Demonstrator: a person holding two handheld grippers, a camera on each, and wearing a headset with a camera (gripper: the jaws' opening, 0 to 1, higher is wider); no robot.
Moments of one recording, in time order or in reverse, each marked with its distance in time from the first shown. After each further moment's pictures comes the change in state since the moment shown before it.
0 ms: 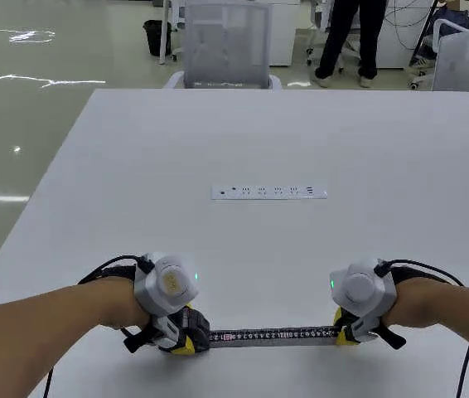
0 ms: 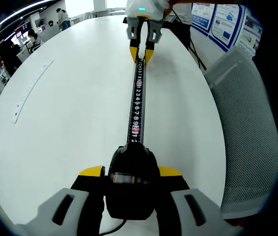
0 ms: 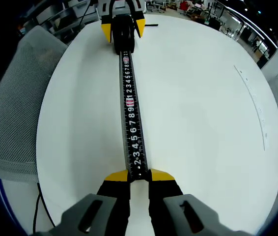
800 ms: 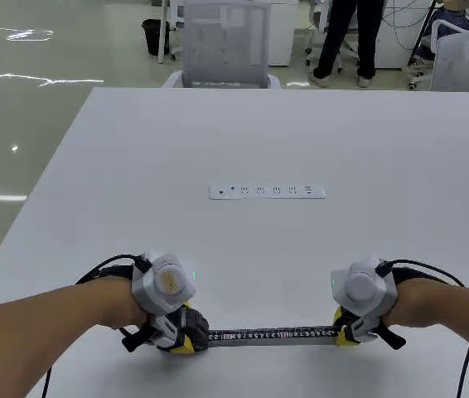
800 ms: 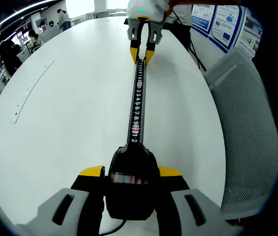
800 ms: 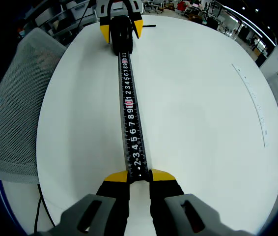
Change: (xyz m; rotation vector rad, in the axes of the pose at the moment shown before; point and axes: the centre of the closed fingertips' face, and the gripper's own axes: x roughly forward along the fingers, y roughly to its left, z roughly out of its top) left arm 0.000 0.001 0.001 -0.005 -0.011 -0.001; right arm -0.001 0.001 0.000 0.017 -0.011 -0.001
